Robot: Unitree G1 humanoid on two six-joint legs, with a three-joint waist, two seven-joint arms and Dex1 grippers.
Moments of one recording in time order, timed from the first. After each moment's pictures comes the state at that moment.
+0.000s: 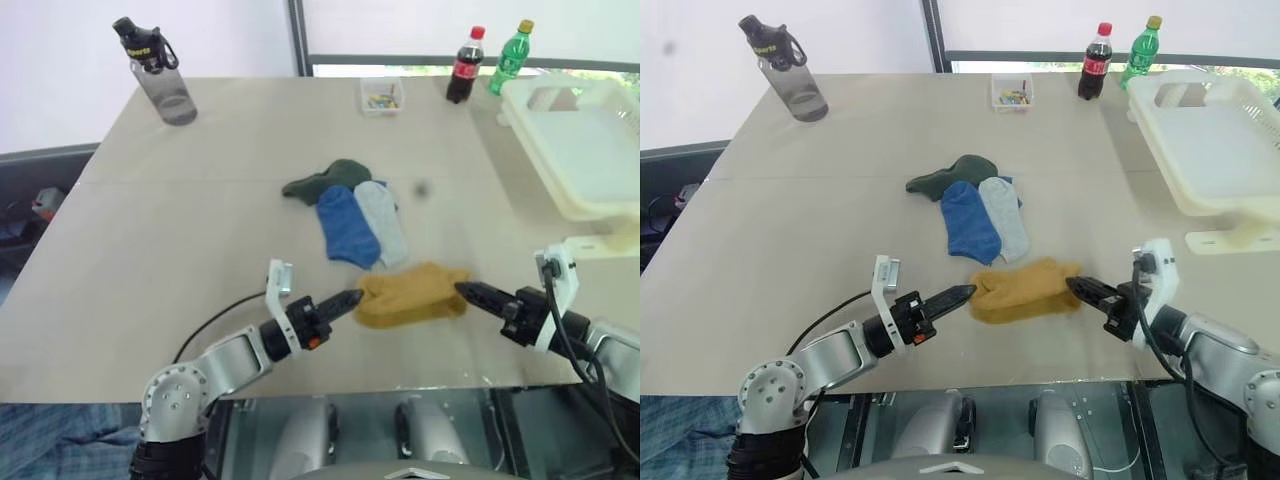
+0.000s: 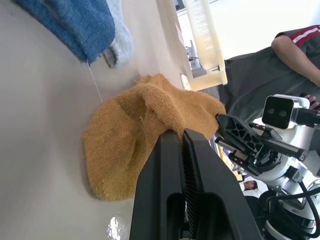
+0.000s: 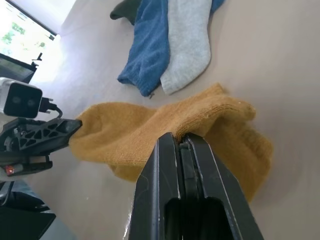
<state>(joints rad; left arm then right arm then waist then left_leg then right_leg) 0.00 0.30 0.12 -0.40 -1.47 1.06 -0.08 0.07 -0.59 -0.43 -0.62 1.41 1.14 0.12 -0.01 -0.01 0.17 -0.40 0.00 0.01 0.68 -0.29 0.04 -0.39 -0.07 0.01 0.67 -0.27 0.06</state>
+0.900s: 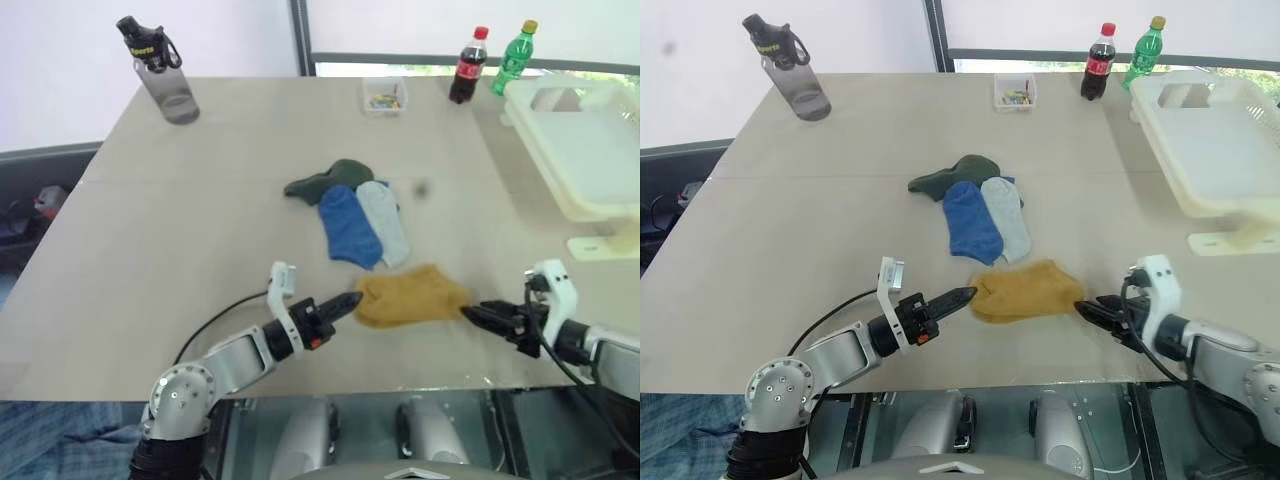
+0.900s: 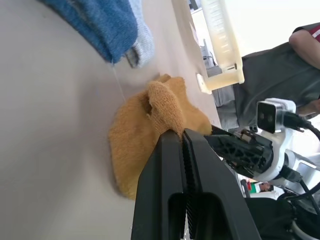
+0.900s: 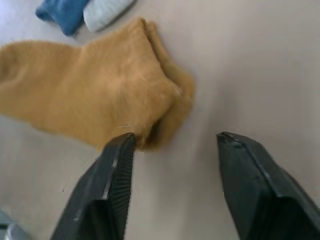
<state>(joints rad) 0.00 0.33 0.07 -0.38 -1.40 1.00 -0.10 0.13 -0.84 -0.36 -0.54 1.20 1.09 0.25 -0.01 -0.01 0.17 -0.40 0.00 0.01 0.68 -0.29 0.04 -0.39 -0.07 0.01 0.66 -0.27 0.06</state>
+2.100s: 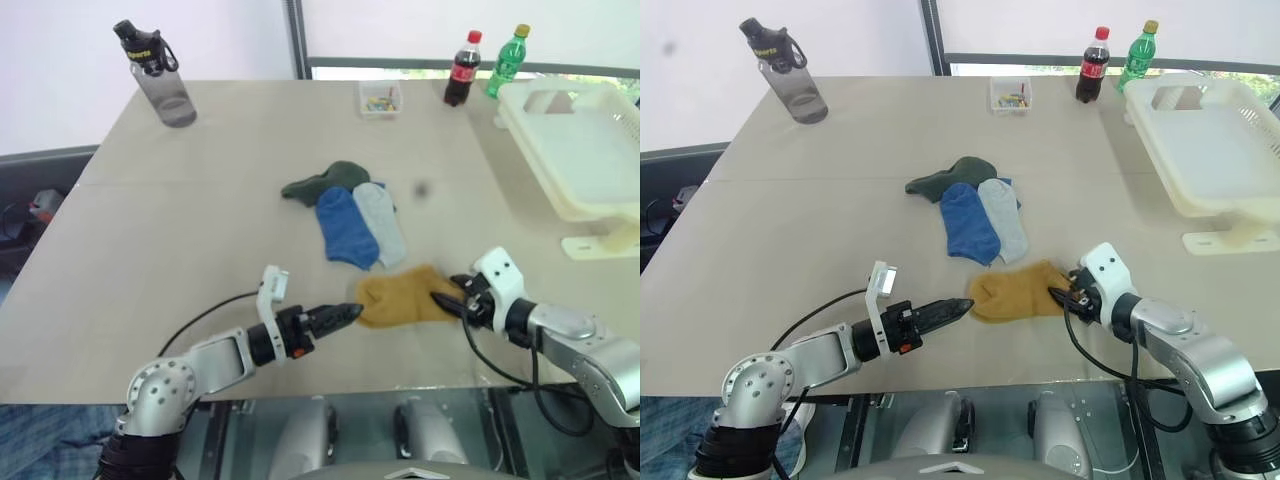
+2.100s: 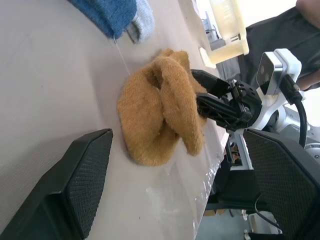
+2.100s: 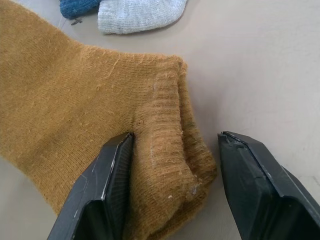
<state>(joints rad) 0.00 0.47 0.09 -0.37 -1.38 1.06 -0.21 -0.05 -0.69 0.07 -0.49 0.51 0.78 0.41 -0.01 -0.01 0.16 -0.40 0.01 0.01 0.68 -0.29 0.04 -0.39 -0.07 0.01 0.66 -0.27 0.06</state>
